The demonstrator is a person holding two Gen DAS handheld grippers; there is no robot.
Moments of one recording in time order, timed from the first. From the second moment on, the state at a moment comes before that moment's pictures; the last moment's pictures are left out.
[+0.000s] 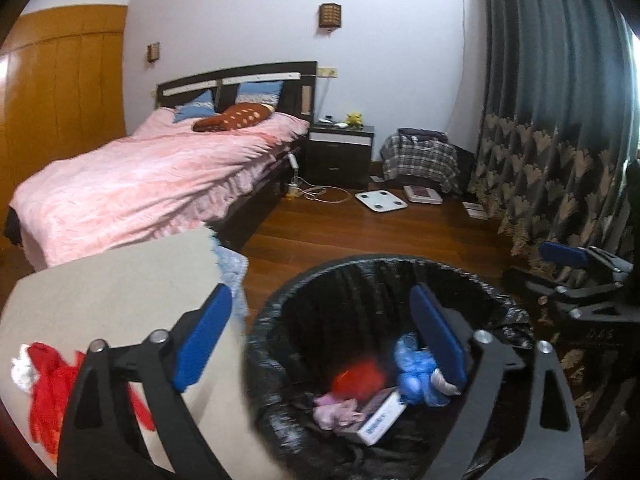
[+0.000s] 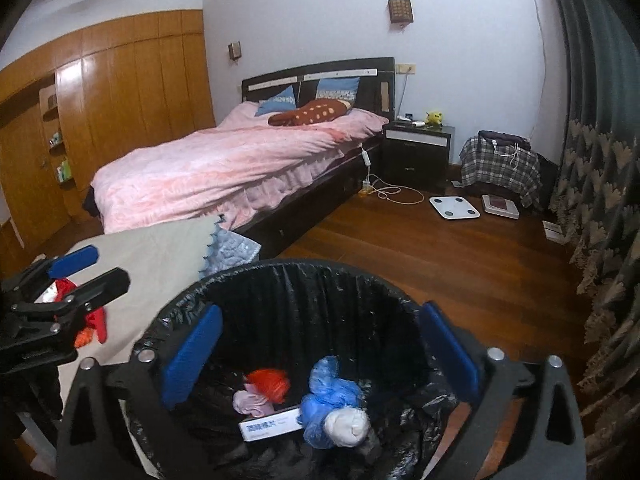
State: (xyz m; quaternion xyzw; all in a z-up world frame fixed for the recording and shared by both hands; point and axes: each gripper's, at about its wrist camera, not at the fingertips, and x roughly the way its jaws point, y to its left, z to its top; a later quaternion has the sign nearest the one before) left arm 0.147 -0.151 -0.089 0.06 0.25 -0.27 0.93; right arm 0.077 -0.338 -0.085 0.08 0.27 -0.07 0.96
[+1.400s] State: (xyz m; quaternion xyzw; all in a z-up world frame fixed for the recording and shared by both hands) left arm 0.155 0.135 -0.123 -0.01 0.29 0.04 0.96; right arm 0.200 -0.068 -0.135 0.00 0.33 0.15 0.93
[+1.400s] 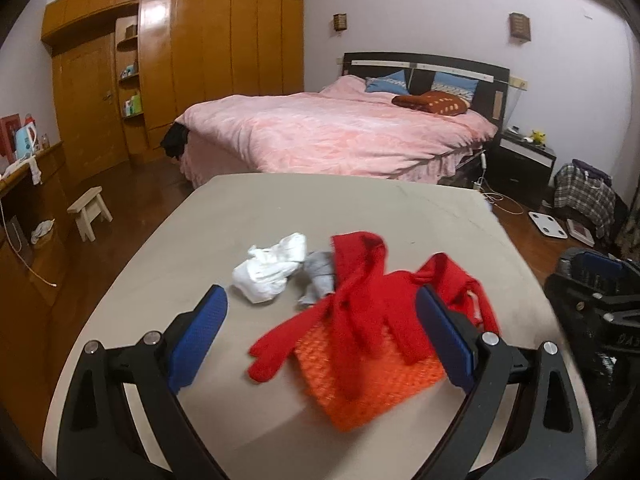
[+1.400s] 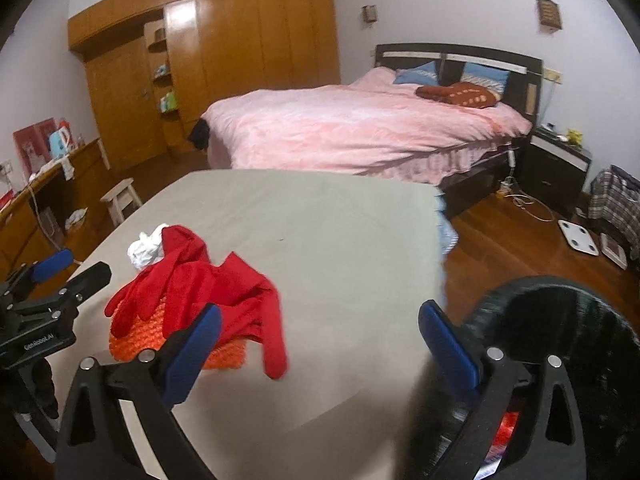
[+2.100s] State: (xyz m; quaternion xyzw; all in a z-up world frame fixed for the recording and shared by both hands) left arm 0.181 0.152 -0.148 -0.01 0.31 0.04 0.95; right arm 0.253 -0.020 -0.192 0.00 0.41 0.25 0.88
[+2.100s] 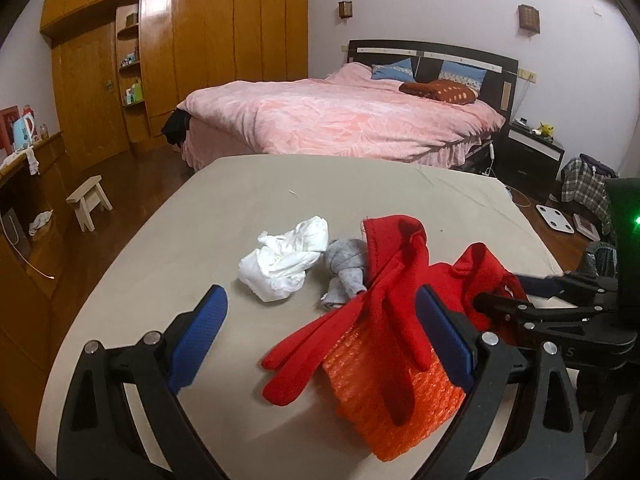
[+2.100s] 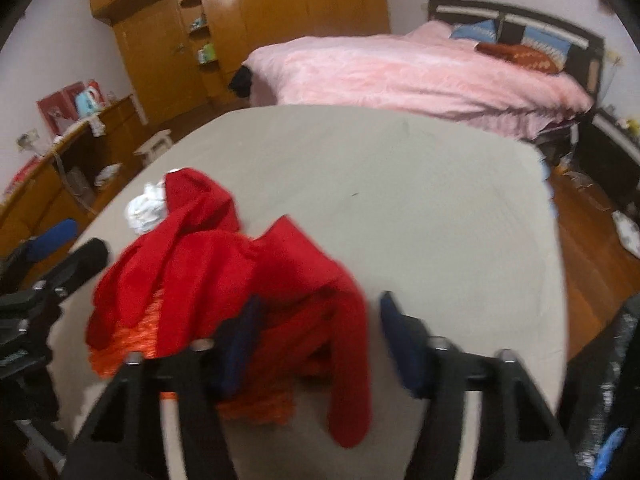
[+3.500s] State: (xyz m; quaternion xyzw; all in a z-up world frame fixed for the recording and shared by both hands) left arm 0.214 0.128 -0.160 -0.03 0.33 -0.01 0.94; right arm 0.259 -0.018 -0.187 0.02 0.41 0.23 0.88
